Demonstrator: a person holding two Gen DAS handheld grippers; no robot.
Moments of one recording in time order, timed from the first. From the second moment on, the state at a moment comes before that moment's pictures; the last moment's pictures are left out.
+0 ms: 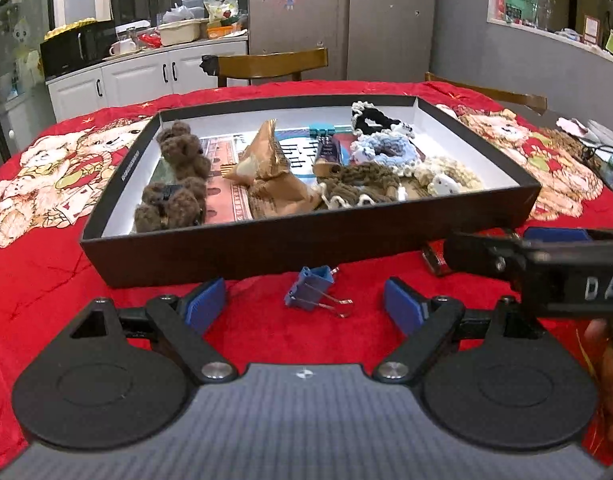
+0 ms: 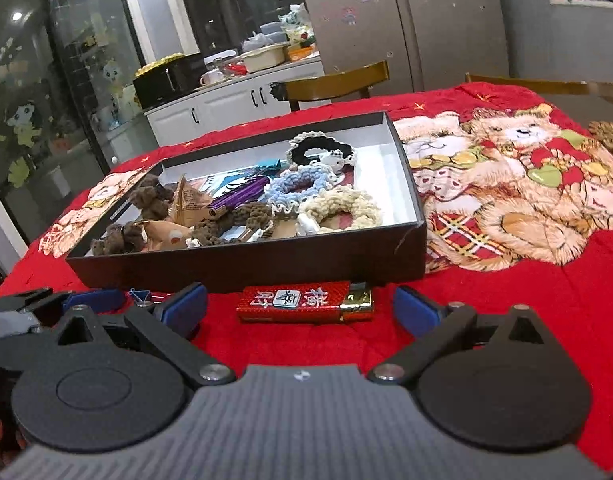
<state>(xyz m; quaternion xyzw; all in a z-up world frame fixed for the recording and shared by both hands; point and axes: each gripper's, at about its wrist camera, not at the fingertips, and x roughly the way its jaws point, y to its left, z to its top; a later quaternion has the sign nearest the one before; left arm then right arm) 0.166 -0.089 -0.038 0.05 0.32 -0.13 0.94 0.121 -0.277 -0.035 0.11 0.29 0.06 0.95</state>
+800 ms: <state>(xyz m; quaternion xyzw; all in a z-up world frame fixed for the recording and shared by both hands) 0.166 -0.091 -0.039 0.06 0.32 -0.13 0.94 0.127 -0.278 -0.039 0.10 0.31 0.05 0.95</state>
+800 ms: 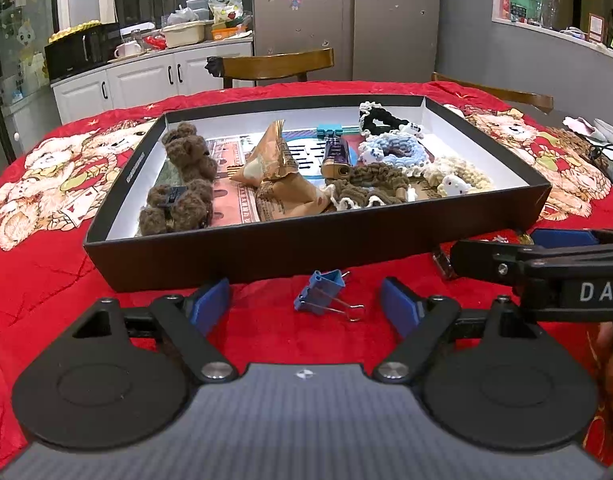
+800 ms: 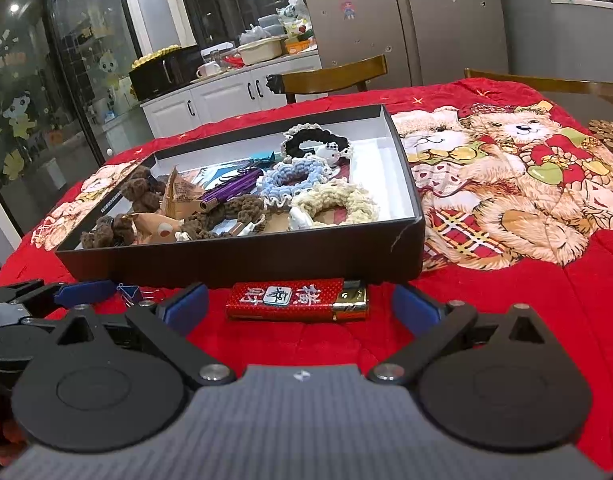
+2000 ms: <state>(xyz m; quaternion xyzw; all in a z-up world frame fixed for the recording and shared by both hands) 0.161 -0.087 -0.038 0.03 0.30 -0.12 0.94 0.120 -0.265 -0.035 0.02 0.31 0.05 0.95</state>
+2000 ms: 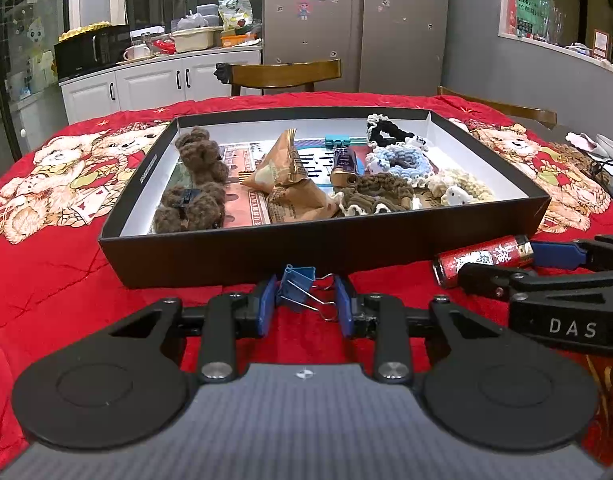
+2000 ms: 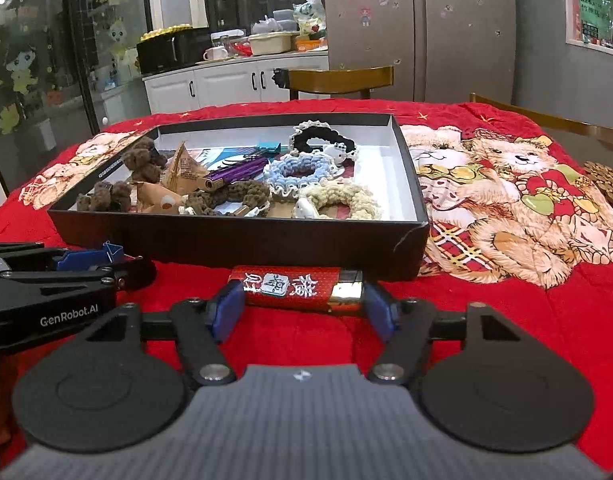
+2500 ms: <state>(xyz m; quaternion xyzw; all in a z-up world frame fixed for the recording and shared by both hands) 0.160 -0.084 -0.038 0.03 0.30 -0.10 0.95 0.136 -0.248 -0.040 -0.01 0.32 0.04 0.95</state>
